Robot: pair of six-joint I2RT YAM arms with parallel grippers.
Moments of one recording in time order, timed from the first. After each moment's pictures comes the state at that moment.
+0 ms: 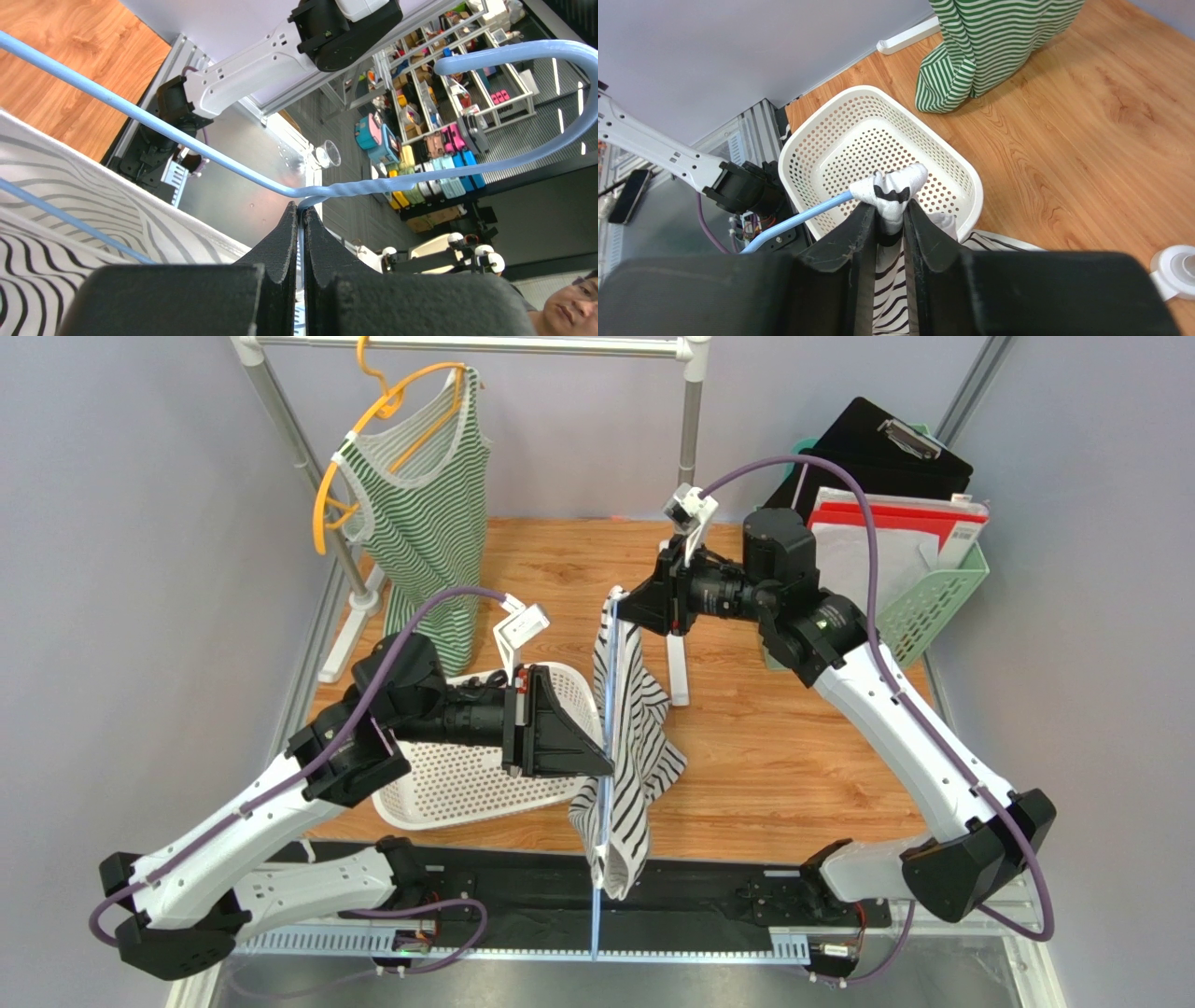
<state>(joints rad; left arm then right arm) -0.97 0.89 1.16 -0.30 0.65 -0.89 0.54 1.33 1.45 -0.37 -0.63 0.16</state>
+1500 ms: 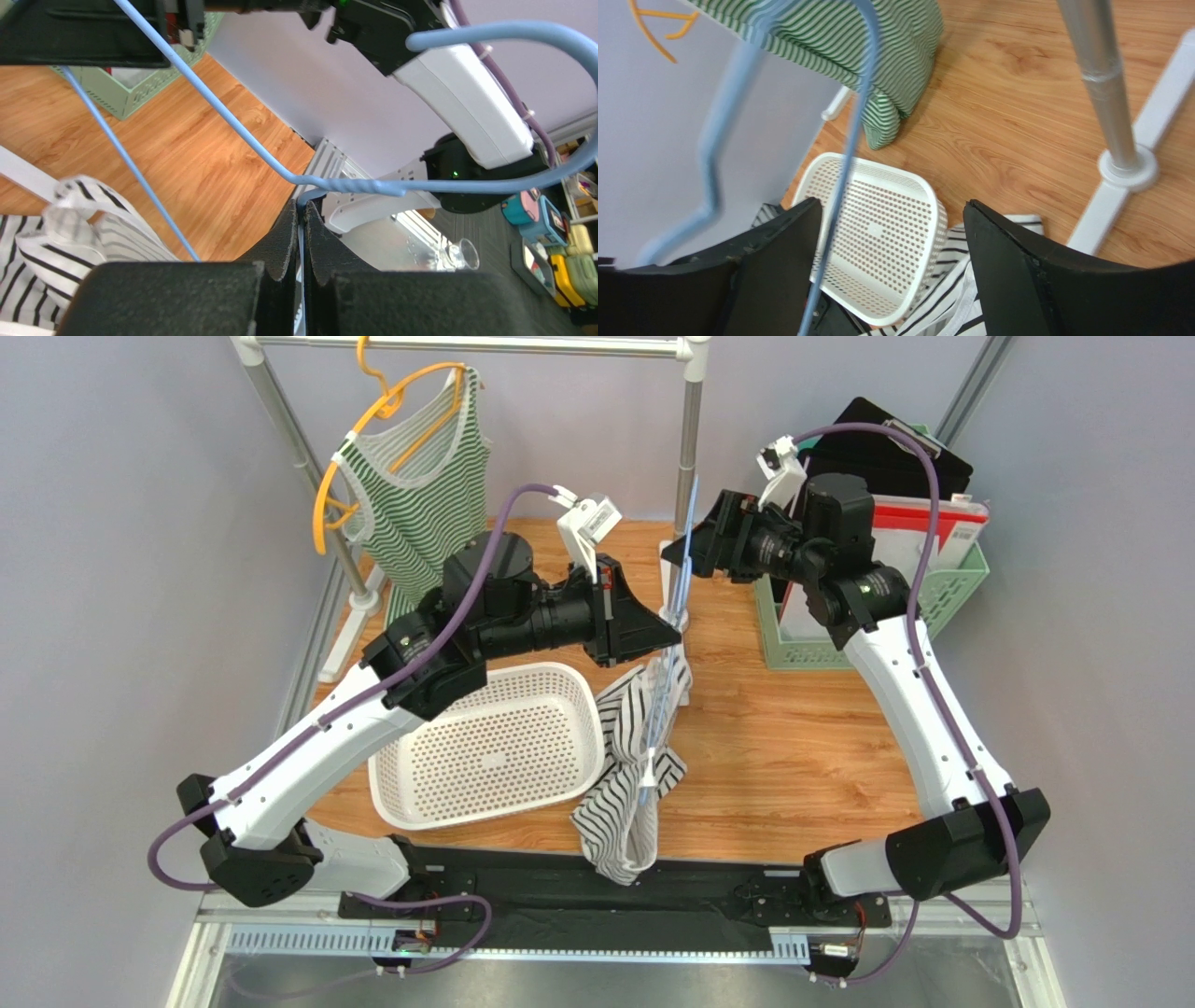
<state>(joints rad) -0.94 1.31 1.64 -0.45 0.31 -0.57 0.27 1.40 1.54 -0.42 -0.58 0.50</state>
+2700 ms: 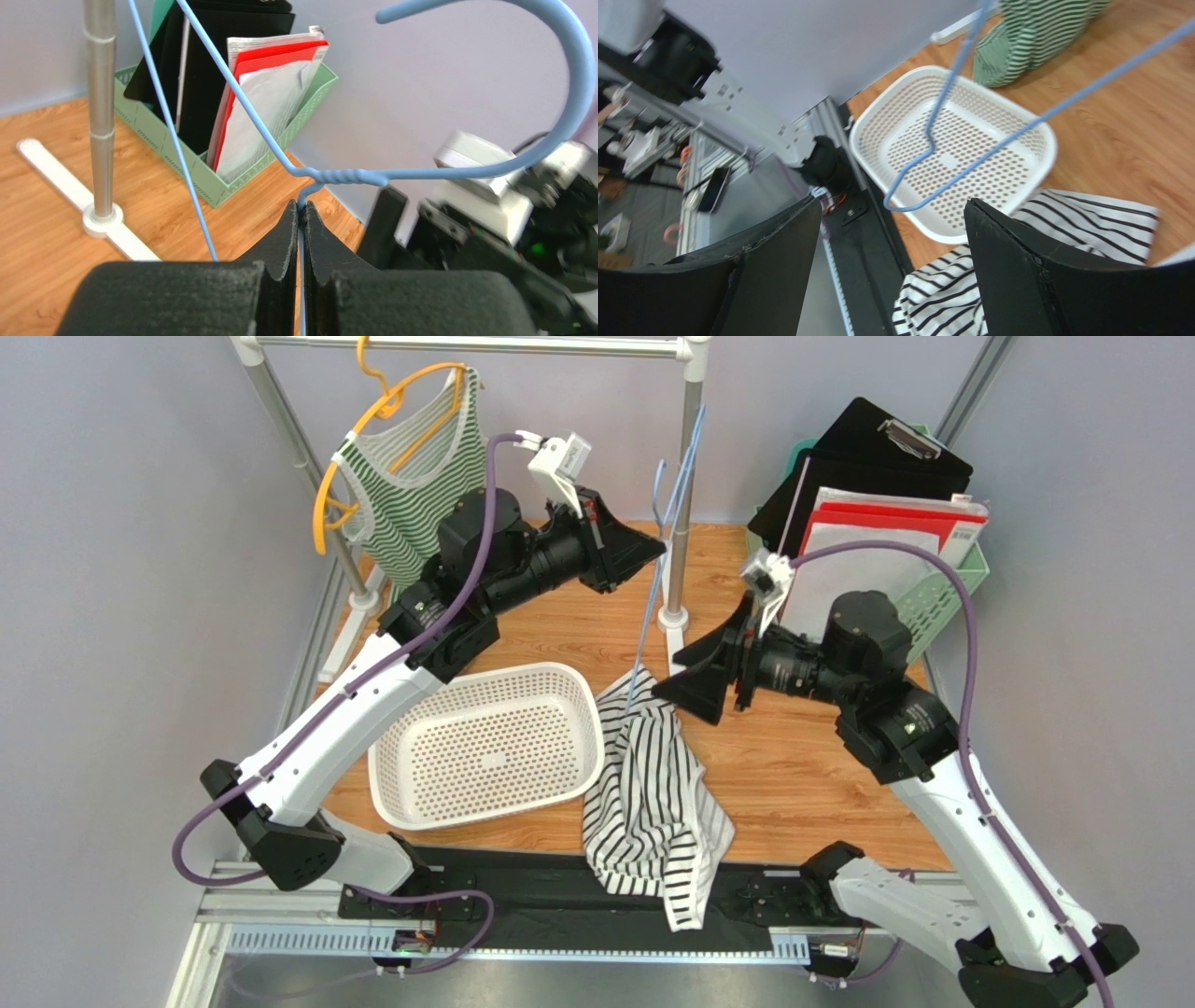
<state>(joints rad) -0.78 1.42 1.70 -0.25 0.22 -0.49 0.50 0.91 1.17 -0.40 -0.67 0.37</state>
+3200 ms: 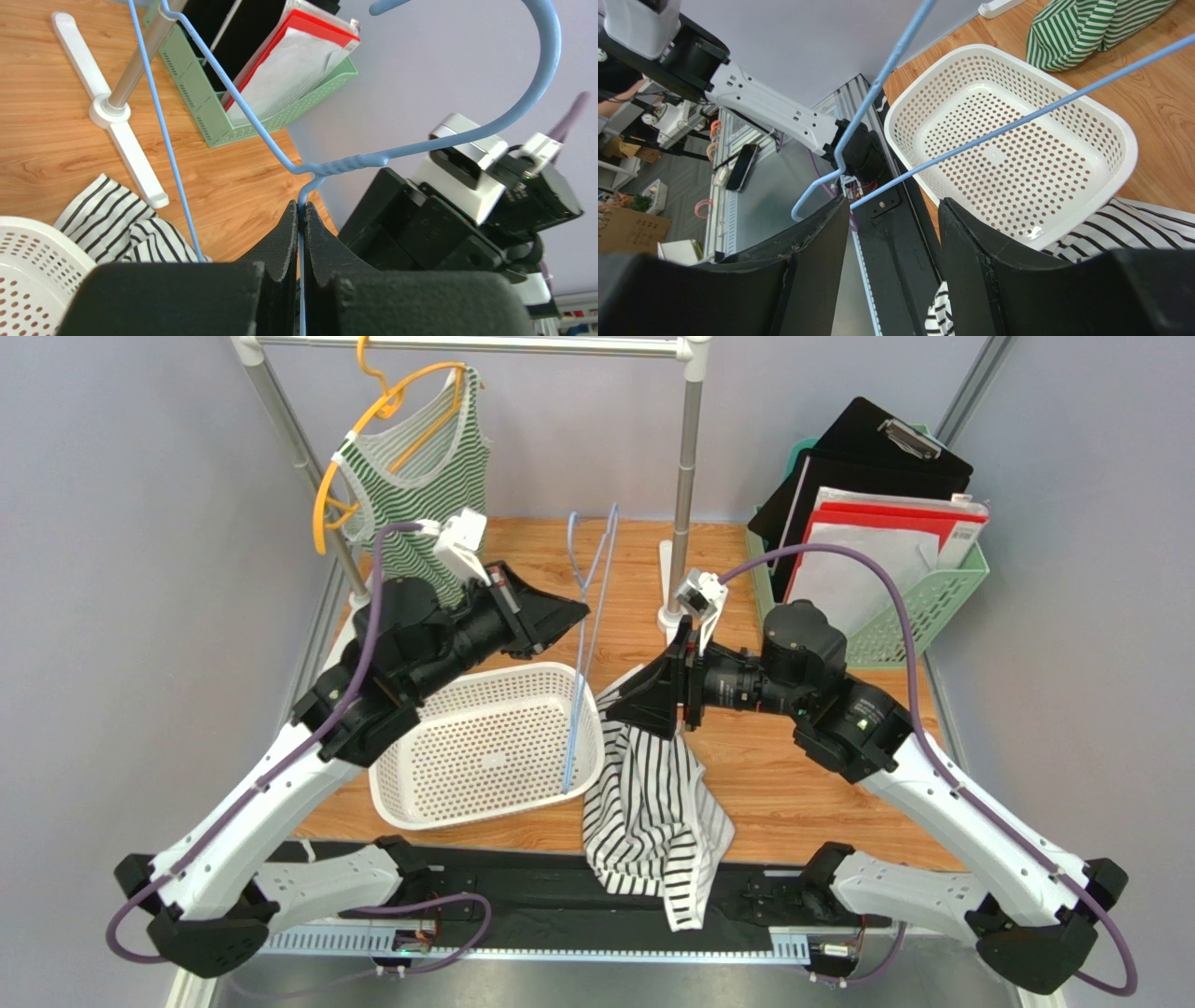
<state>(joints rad) -0.78 1.03 1.32 -0.34 0.05 -0.77 0.80 1.00 1.17 -0.34 -0.52 0.41</state>
